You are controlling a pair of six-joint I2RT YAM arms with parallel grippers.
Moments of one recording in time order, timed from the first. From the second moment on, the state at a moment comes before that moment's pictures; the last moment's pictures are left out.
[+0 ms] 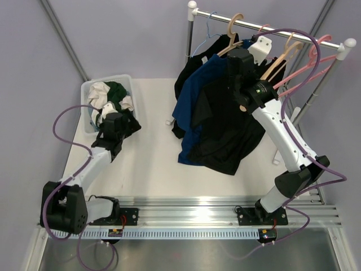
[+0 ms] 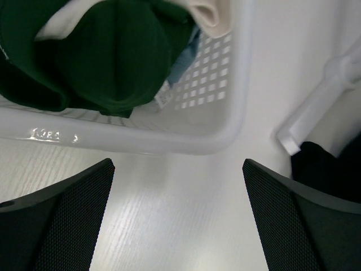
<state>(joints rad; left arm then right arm) -0.17 1.26 0.70 -0.03 -0.24 -0.60 0.52 1.61 1.90 -0.59 0.84 0.49</state>
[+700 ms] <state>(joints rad) -0.43 0.85 0.71 -0.14 -0.14 -0.60 0.52 1.66 1.90 -0.63 0.87 0.62</state>
